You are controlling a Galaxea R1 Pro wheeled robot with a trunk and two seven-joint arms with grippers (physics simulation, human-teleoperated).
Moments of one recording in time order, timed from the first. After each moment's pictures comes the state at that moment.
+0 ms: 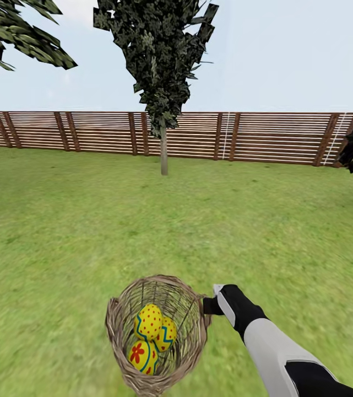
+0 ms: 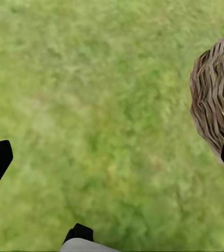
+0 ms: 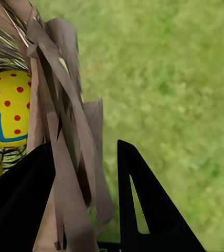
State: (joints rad) left arm 0.23 0.14 0.25 -1.13 0.43 0.17 -0.12; right arm -0.80 0.15 -0.07 -0.40 0.00 0.66 -0.05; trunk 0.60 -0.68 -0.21
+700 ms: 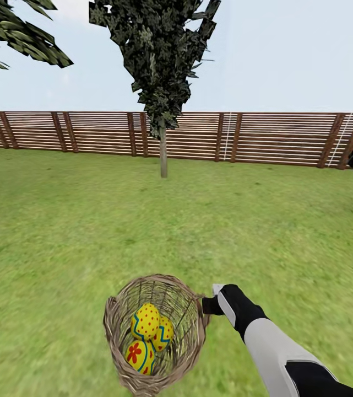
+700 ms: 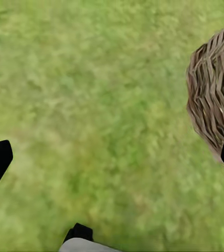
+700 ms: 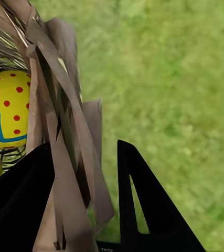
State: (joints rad) left arm 0.23 0.13 0.25 -1.13 0.43 0.17 -0.12; right arm -0.80 0.15 -0.07 -0.40 0.00 0.66 -0.02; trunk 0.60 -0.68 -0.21
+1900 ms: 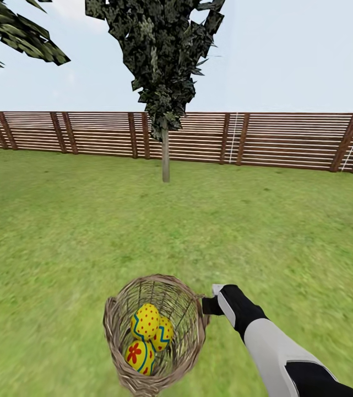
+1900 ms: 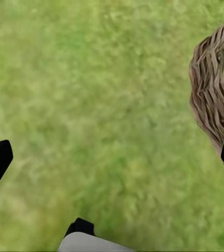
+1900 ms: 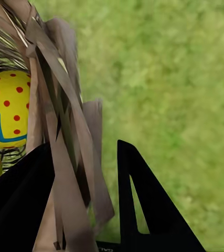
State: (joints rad) left arm 0.23 0.13 0.25 -1.11 0.43 0.17 -0.12; right arm -0.80 0.15 -0.07 -0.40 0.00 0.65 -0.02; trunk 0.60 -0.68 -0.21
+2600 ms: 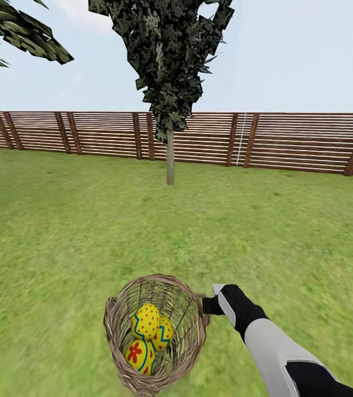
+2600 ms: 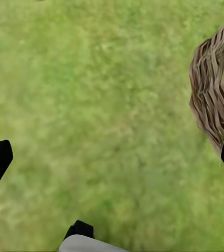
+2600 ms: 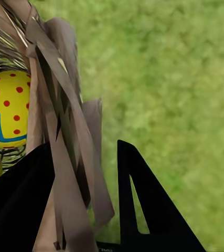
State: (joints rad) left arm 0.23 0.13 0.25 -1.11 0.43 0.15 -0.12; right arm -0.80 0.15 -0.07 -0.40 0.01 0.65 -0.01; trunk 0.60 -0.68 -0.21
